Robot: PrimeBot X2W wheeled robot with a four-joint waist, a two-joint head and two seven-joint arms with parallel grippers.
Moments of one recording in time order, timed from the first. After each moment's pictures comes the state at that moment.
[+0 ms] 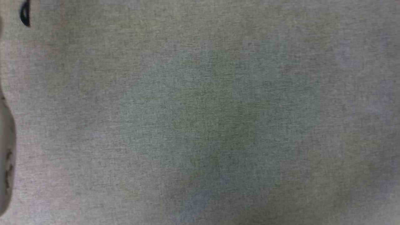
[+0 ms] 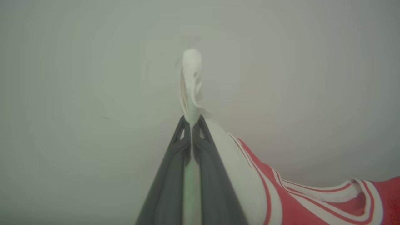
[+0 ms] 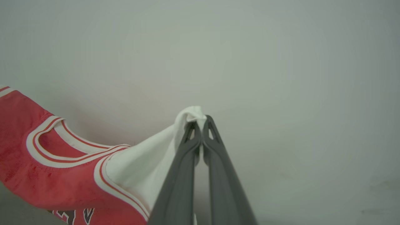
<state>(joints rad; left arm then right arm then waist) -1.65 0.33 -0.32 0.81 -0.53 0.09 -0.18 -1.68 -0.38 0.36 0.75 0.50 0.13 0.03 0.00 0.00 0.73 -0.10</state>
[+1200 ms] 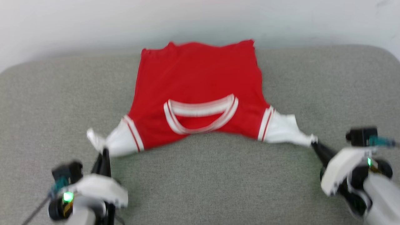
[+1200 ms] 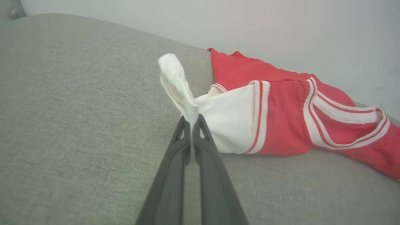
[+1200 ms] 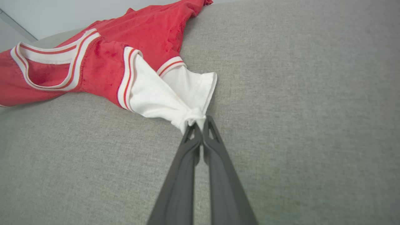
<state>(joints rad) -0.28 0.23 -0.18 0.54 -0.63 0.04 -0.26 -0.52 -0.45 0.62 0.71 0.86 0.13 -0.07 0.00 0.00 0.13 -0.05</state>
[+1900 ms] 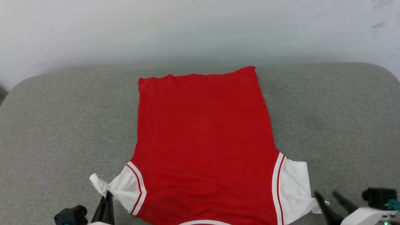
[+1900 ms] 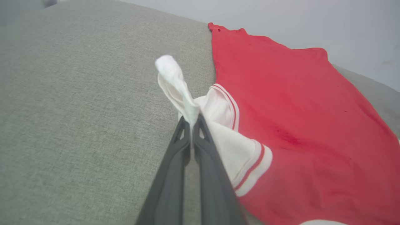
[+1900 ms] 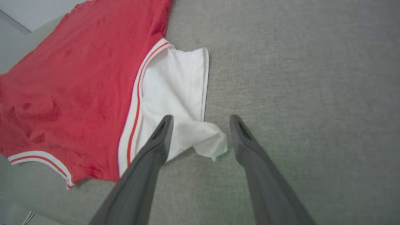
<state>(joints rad) 0.17 0.28 -0.22 0.02 -0.58 0.26 -0.09 0.08 -0.33 0.16 0.24 0.59 0.13 0.14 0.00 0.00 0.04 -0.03</state>
